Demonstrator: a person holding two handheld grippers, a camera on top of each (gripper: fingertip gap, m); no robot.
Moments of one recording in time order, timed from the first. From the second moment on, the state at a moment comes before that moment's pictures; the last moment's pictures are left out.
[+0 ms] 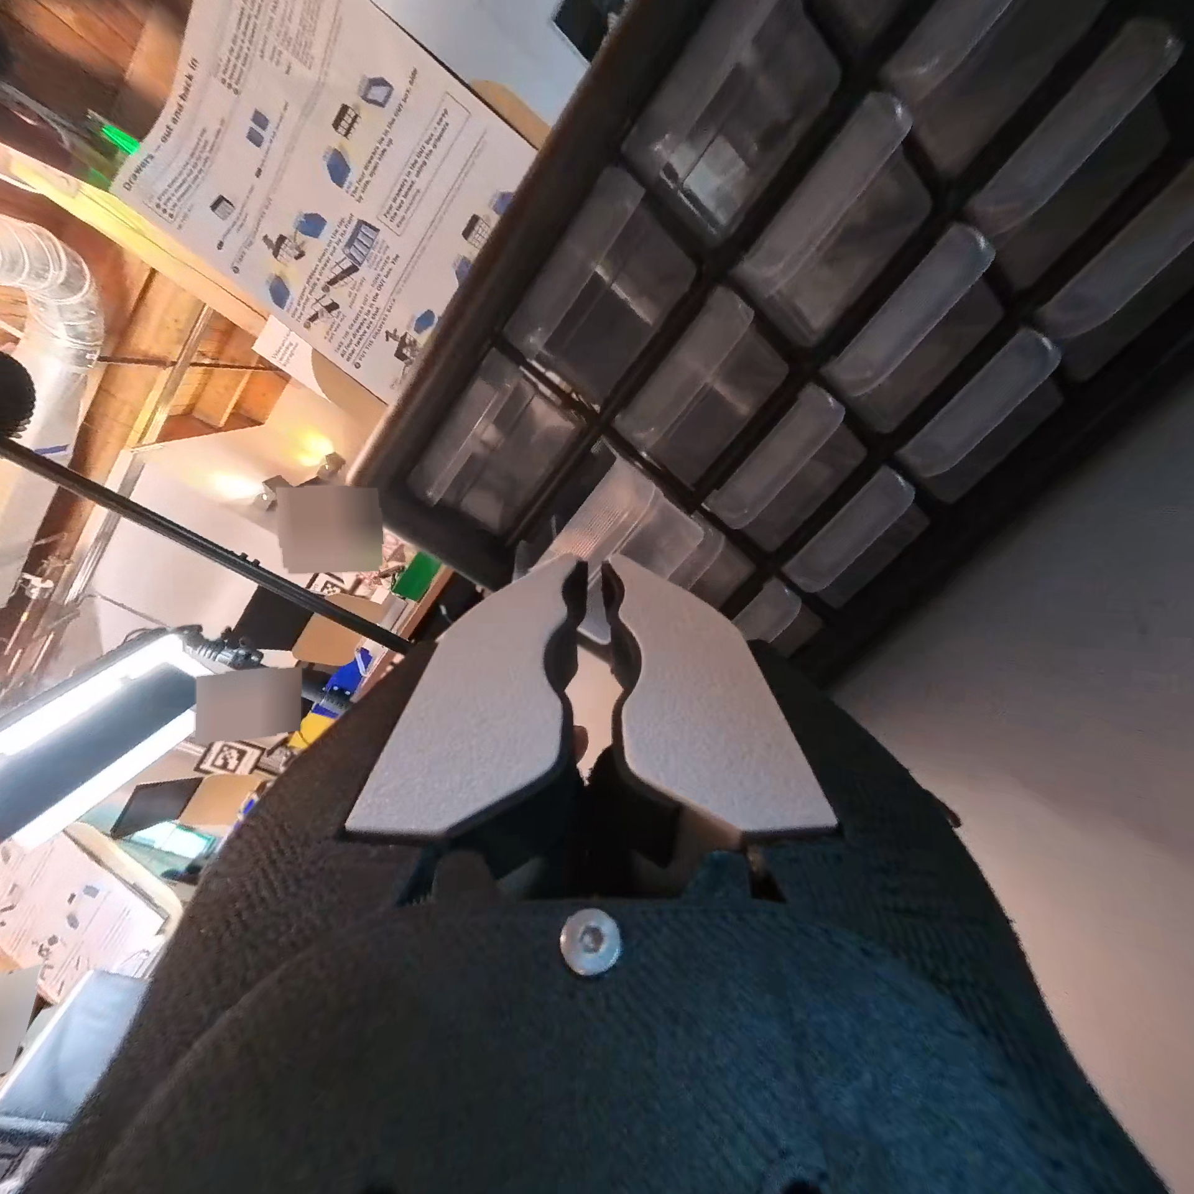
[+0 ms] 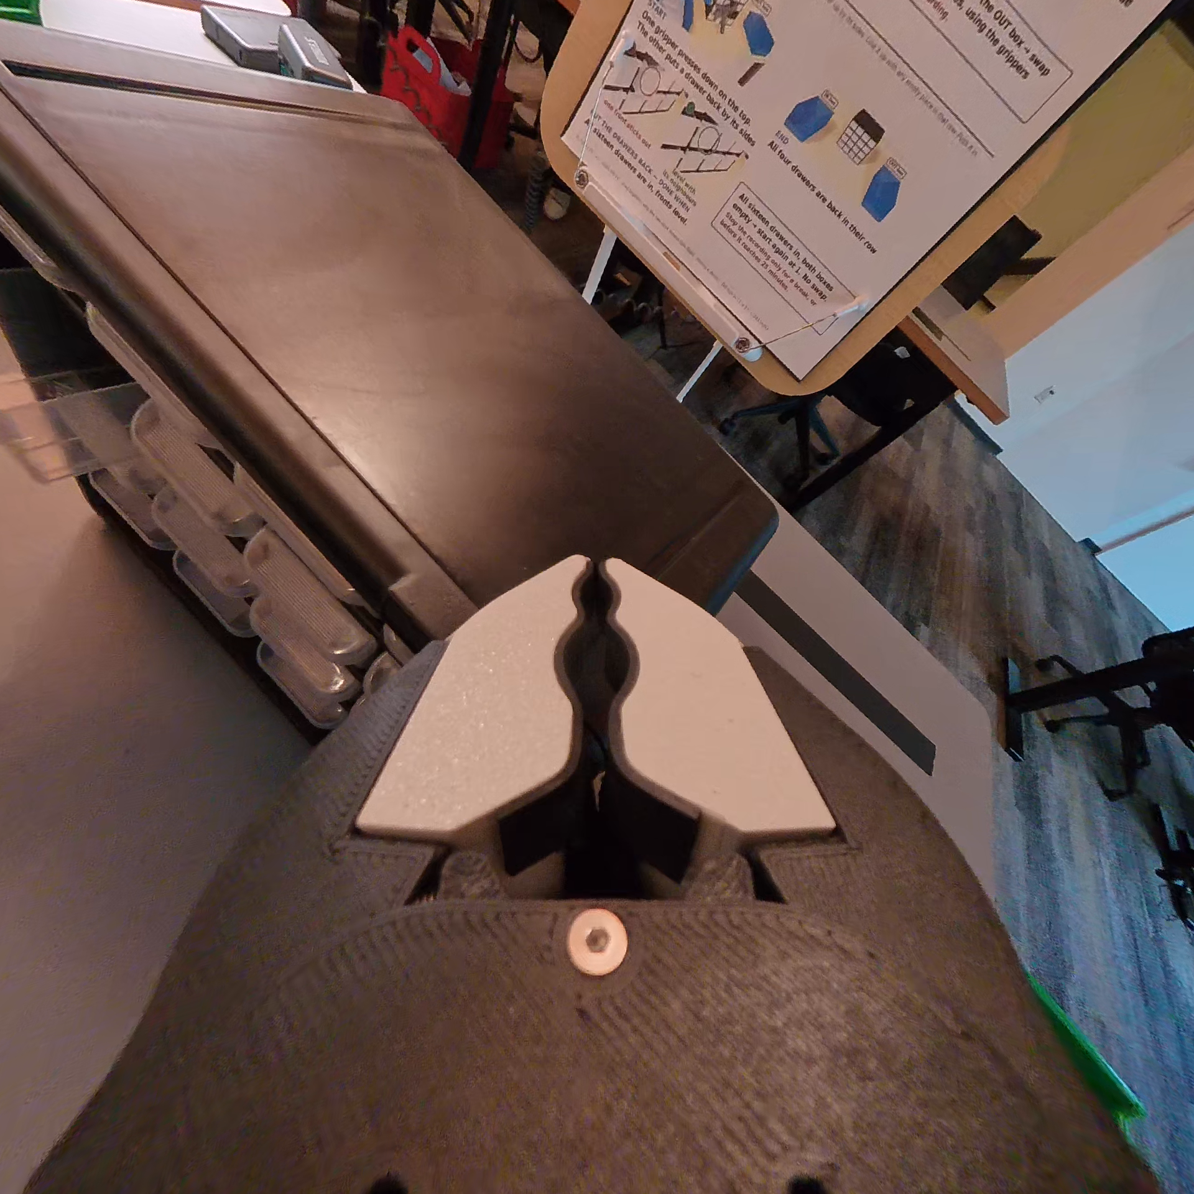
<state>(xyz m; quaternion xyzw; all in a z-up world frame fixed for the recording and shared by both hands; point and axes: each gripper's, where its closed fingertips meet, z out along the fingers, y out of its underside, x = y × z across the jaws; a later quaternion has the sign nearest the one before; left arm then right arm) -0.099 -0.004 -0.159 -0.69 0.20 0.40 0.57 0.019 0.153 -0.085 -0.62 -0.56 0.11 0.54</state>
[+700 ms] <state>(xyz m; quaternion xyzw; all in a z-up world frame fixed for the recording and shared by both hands) -0.120 0.027 -0.167 -0.71 0.20 0.40 0.54 0.019 0.153 -0.085 -0.61 -0.56 0.09 0.55</state>
